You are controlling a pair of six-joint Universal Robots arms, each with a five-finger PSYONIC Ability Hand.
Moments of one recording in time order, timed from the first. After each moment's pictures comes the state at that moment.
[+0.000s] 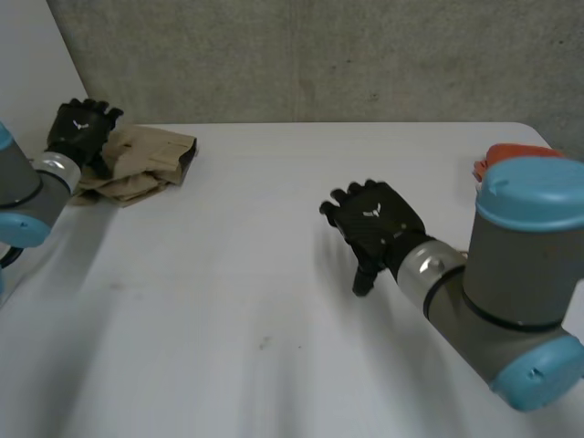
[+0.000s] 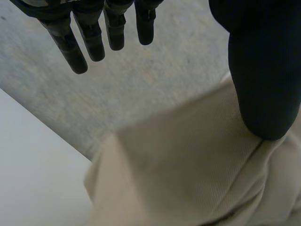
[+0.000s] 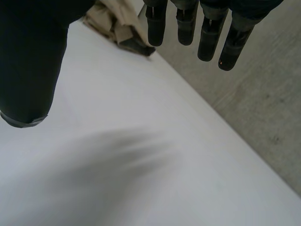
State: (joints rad) left arm 4.73 -2.66 -0.57 3.28 -1.26 3.65; right arm 2.14 -1.20 1.52 -0.04 1.43 2.71; left_hand 0.19 0.21 0.21 0.20 0.05; right_hand 0.20 0.22 0.22 0.24 0.07
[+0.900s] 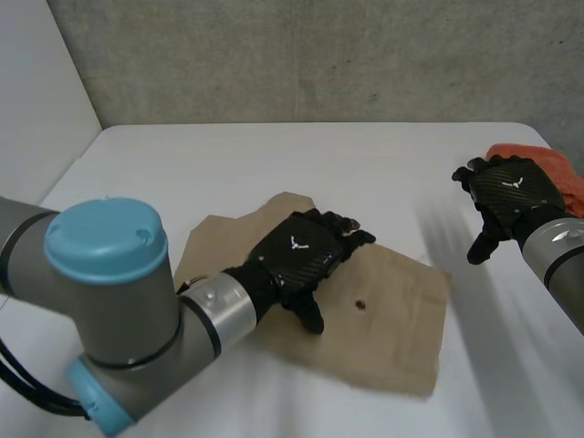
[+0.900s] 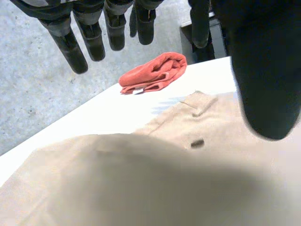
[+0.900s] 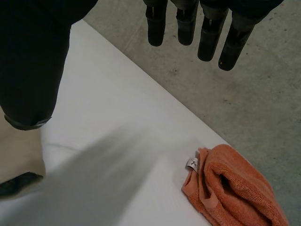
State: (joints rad) left arm 4.04 -1.95 -1.58 3.30 -1.22 3.35; right arm 1.76 -1.37 1.72 -0.13 1.41 2.71; left_hand 0.19 0.21 0.21 0.20 0.05; right_hand 0.20 0.22 0.22 0.24 0.07
